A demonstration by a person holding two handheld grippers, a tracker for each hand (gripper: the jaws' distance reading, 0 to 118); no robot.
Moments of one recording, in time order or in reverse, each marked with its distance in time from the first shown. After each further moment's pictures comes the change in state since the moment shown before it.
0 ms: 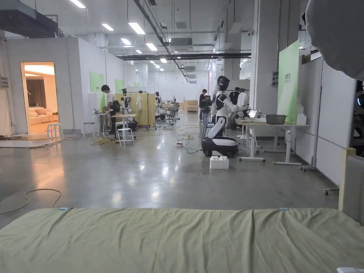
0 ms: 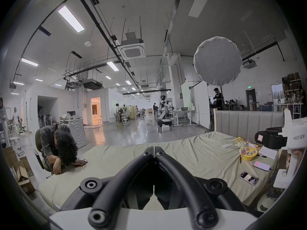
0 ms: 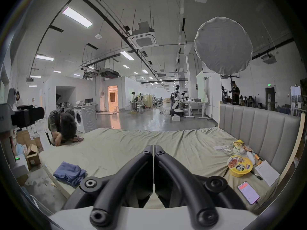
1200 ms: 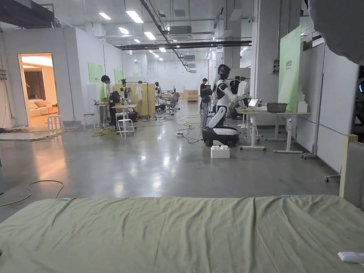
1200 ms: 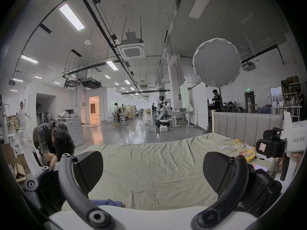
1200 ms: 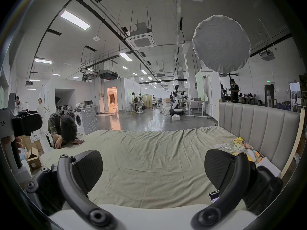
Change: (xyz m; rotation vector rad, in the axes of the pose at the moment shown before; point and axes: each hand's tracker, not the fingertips) left arm 0.011 -0.003 -0.001 -0.001 -0.017 0.031; right arm -0.001 0.000 0.004 -0.006 -0.022 -0.021
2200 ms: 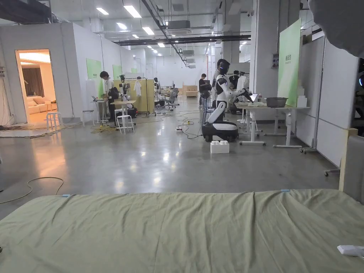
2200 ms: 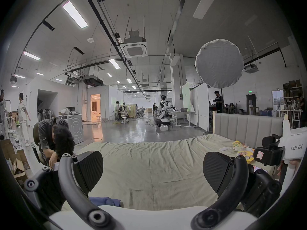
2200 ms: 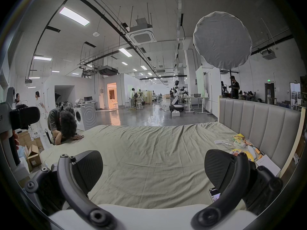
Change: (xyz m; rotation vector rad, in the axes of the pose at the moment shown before) left arm 0.001 -0.001 -0.001 -0.007 0.013 0.030; right arm 0.000 -0.011 -0.006 -0.045 0.002 0.005
